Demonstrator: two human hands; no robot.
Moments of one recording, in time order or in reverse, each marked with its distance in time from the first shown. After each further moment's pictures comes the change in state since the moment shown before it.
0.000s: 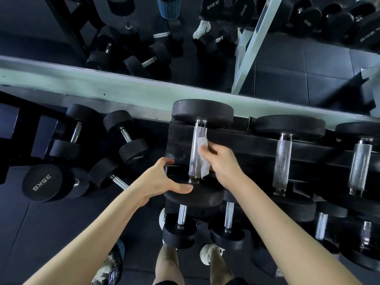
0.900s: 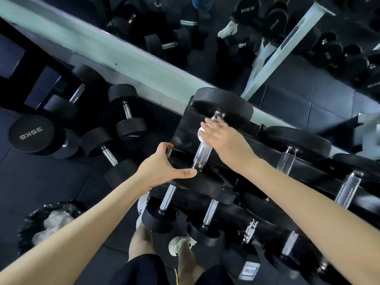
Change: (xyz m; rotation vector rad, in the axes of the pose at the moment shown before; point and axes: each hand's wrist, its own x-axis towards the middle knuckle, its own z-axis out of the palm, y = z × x) left_hand -0.017 -0.024 0.016 -0.099 0.207 0.071; right_hand 0.028 -0.022 -0.017 -1.653 -0.246 -1.289
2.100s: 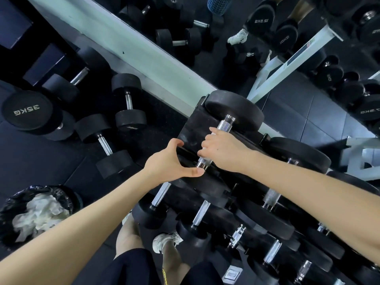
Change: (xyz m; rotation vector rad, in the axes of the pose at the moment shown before) left_hand -0.009 0.005 0.000 0.134 0.030 0.080; right_hand 0.035 -0.018 -0.027 -0.296 -0.658 -0.331
